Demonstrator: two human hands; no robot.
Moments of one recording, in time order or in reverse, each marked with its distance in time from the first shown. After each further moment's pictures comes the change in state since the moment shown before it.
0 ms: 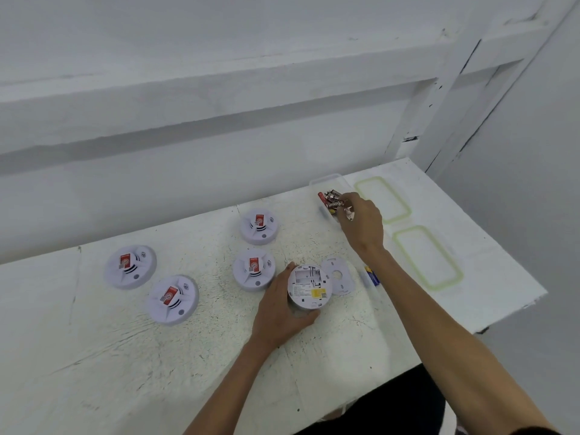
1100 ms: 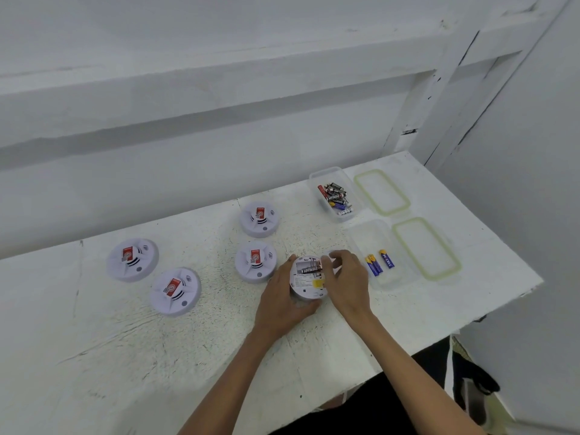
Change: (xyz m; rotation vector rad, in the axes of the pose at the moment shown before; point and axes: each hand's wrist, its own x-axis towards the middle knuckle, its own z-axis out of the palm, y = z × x) left_hand -0.001 0.000 0.002 0.039 -0.007 0.013; right_hand -0.138 -0.029 0.013 0.150 -0.071 0.235
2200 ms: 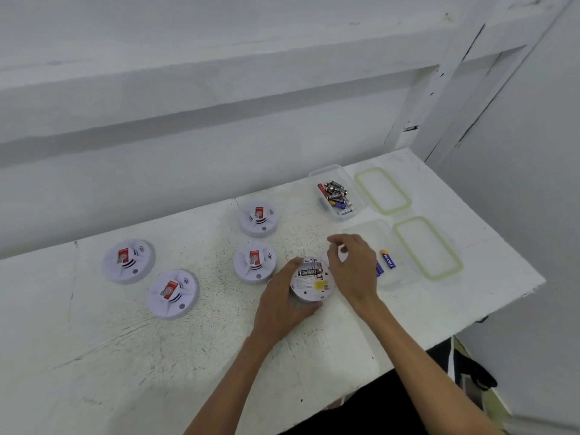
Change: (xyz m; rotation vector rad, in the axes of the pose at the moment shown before) left_hand 0.000 -0.002 -0.004 -0.056 0.005 0.013; right_hand 0.027 -0.013 -0.011 -0.027 0.120 -0.154
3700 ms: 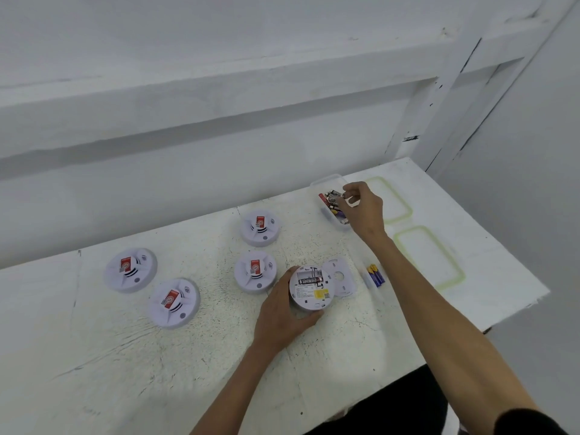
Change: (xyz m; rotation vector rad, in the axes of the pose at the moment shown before) left_hand 0.001 0.006 -0.001 0.006 -0.023 -0.060; right_hand 0.143 0.027 0.004 0.195 -0.061 0.016
